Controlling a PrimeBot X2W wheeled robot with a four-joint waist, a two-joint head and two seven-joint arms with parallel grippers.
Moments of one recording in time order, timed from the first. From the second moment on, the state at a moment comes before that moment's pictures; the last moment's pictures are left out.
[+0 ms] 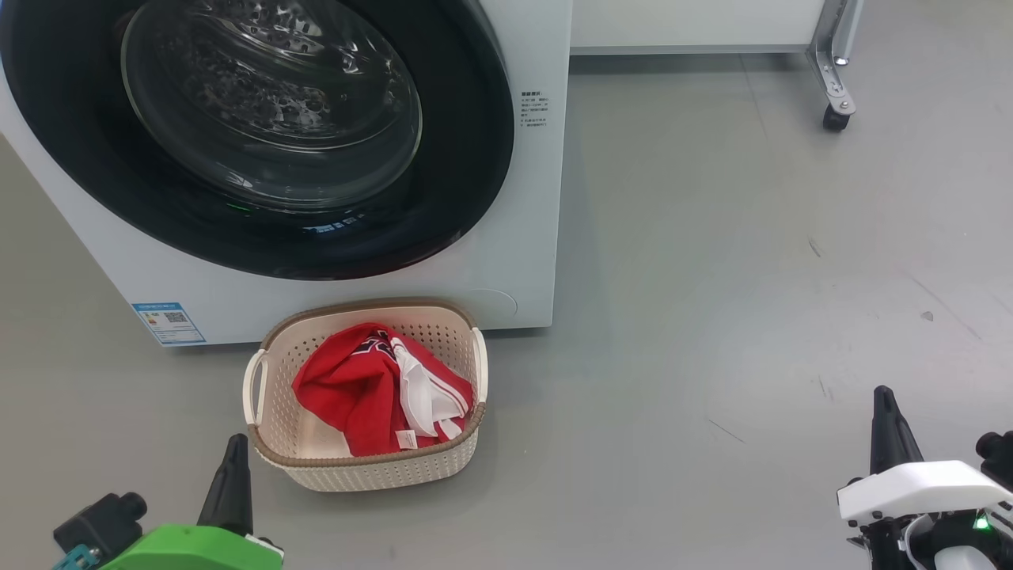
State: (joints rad) left arm 0.02 0.08 -0.13 0.26 -0.92 -0.13 -0.15; right arm 0.04 -0.10 0.00 0.21 0.76 0.04 -0.13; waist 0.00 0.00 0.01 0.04
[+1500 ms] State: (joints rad) left arm -0.02 0.07 -0.01 0.27 -1.39 -0.13 0.01; right arm -0.02 -0.06 -0.09 0.25 1.32 0.09 0.03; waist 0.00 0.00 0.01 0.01
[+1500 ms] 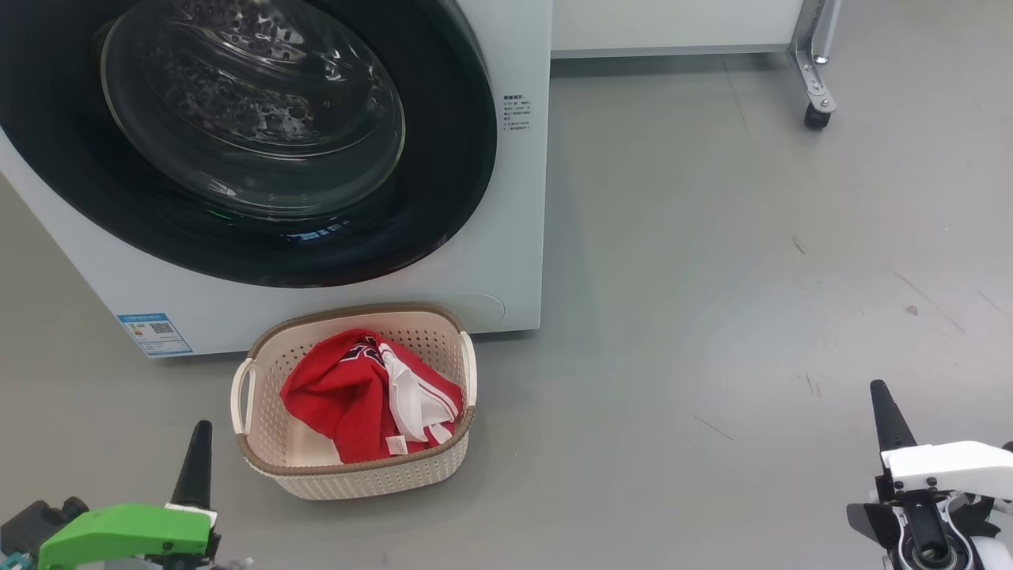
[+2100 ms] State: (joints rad) left arm -0.04 0.06 0.03 0.27 -1.57 -0.13 0.07; right arm -0.06 -0.04 -0.13 0.27 1.54 0.11 0.09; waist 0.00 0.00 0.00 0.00
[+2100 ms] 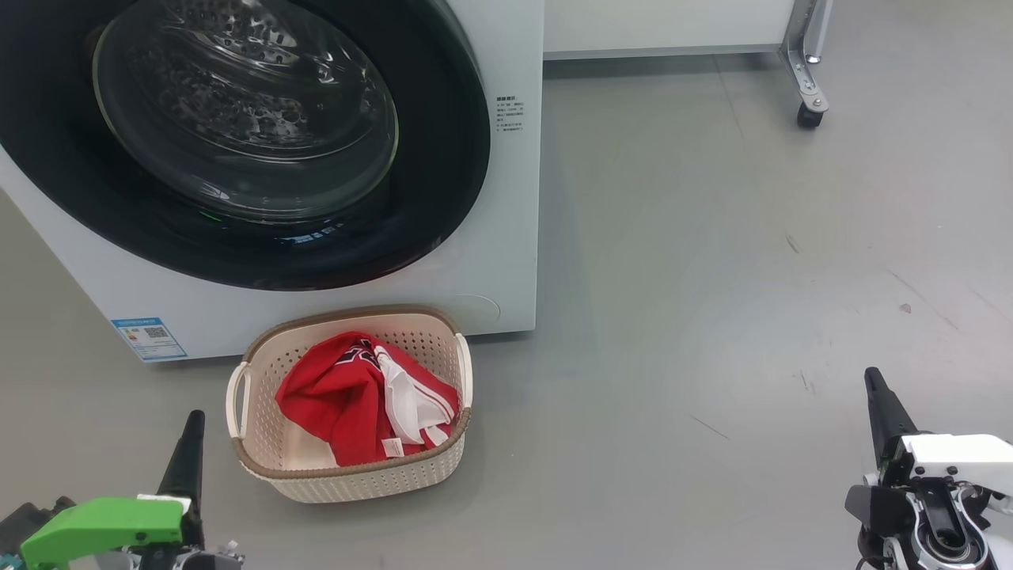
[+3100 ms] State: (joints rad) left arm -0.06 0.06 0.05 0.27 -1.62 -0.13 0.08; right arm -0.06 -0.04 -0.14 0.28 1.60 0.12 0.11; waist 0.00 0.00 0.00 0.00
